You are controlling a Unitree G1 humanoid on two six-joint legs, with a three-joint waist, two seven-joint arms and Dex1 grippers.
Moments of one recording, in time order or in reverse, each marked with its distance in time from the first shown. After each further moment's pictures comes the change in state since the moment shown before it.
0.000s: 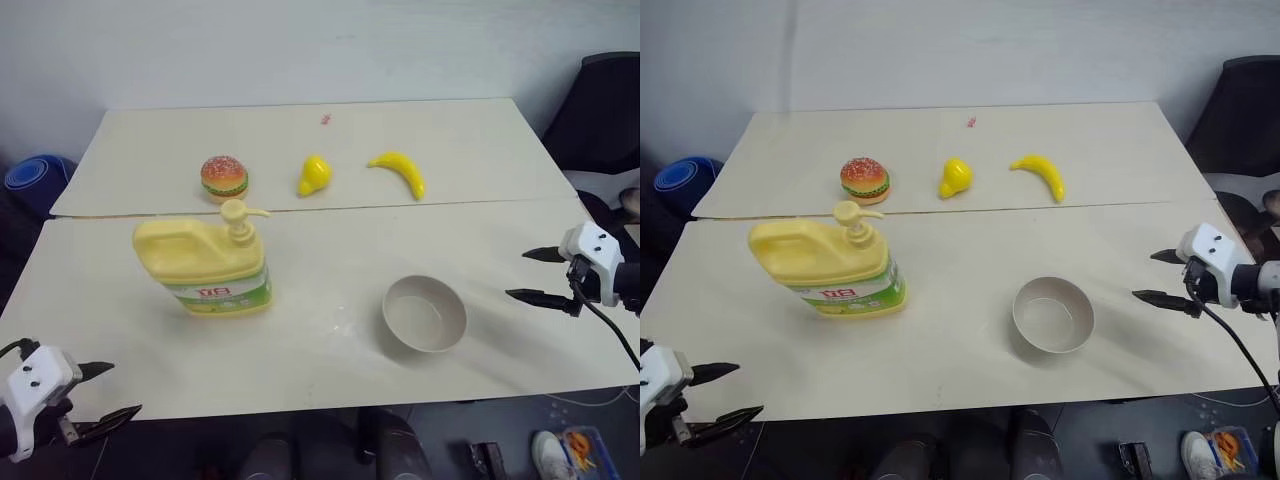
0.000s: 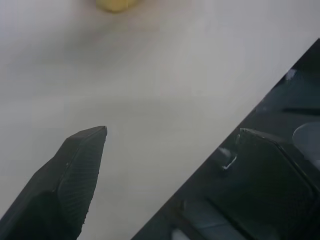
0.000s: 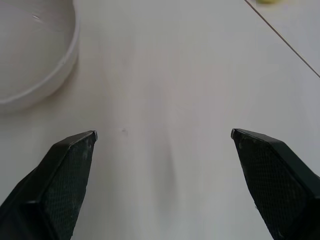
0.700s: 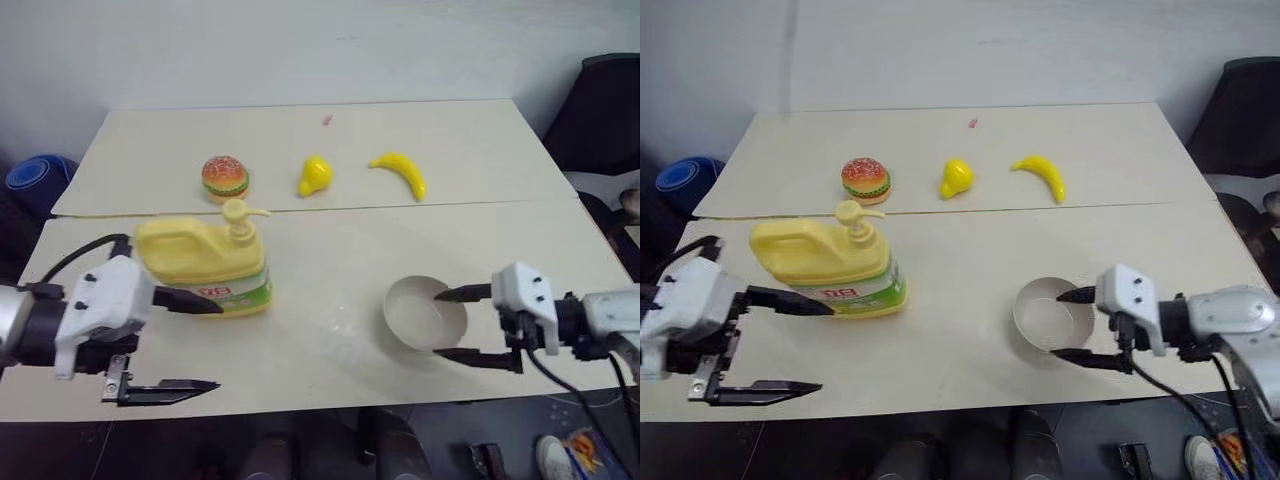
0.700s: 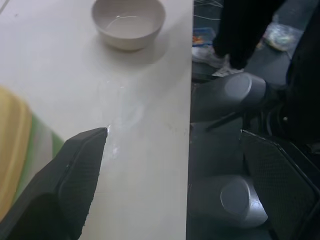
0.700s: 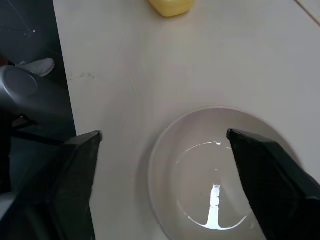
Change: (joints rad) left arm -0.567 0.421 -0.195 -0.296 -0.466 0.283 -0.116; right arm 0.478 0.028 -0.055 -1.092 0.311 0.486 -0.131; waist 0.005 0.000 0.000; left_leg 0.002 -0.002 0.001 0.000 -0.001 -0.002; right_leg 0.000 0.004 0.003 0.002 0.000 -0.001
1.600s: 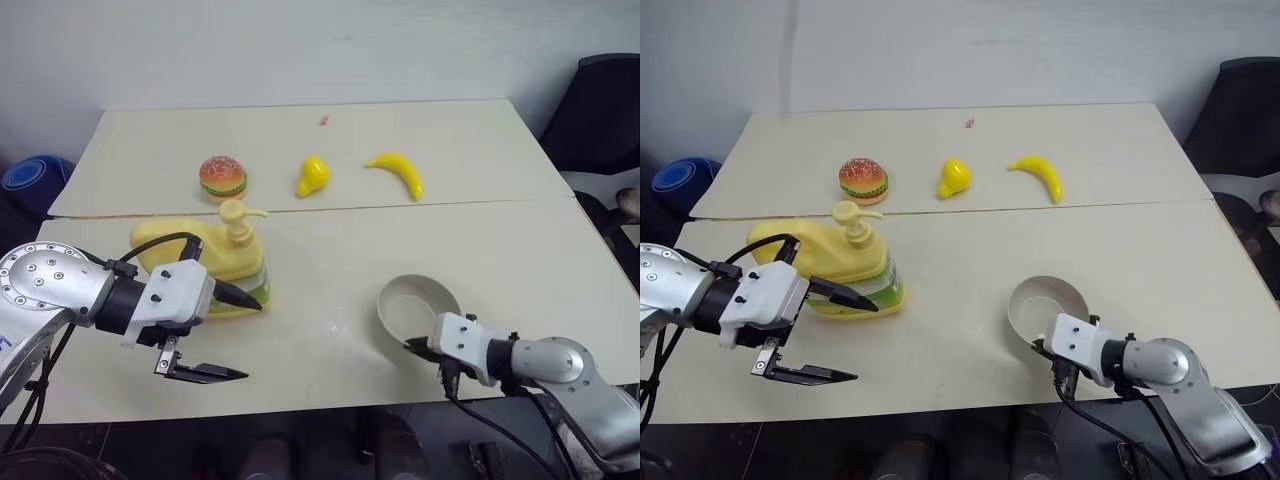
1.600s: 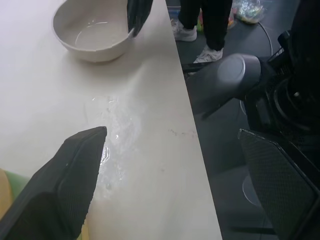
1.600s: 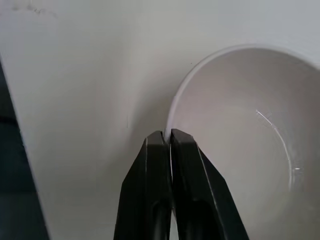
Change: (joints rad) left arm -0.306 -0.067 -0.399 0.121 0.221 -0.172 -0.062; right arm 0.028 0.144 0.296 0.055 -0.373 -0.158 -0.319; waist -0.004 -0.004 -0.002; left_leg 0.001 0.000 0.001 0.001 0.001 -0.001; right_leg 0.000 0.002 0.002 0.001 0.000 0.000
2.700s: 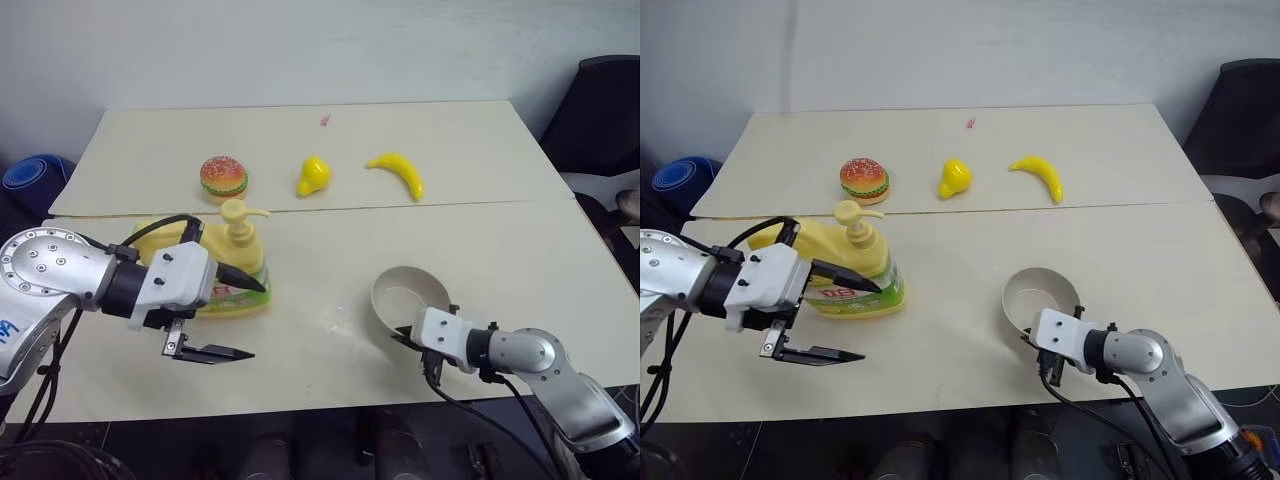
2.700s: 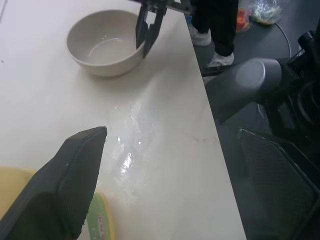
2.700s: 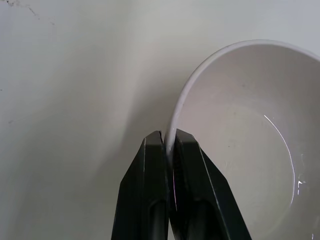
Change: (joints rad) left arm -0.103 -0.053 -0.026 0.039 0.036 0.011 0.023; right arm -0.091 0.062 0.074 0.115 -0.089 -0.106 -0.007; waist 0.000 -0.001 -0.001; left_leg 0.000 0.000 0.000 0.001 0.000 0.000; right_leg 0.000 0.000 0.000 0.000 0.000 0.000
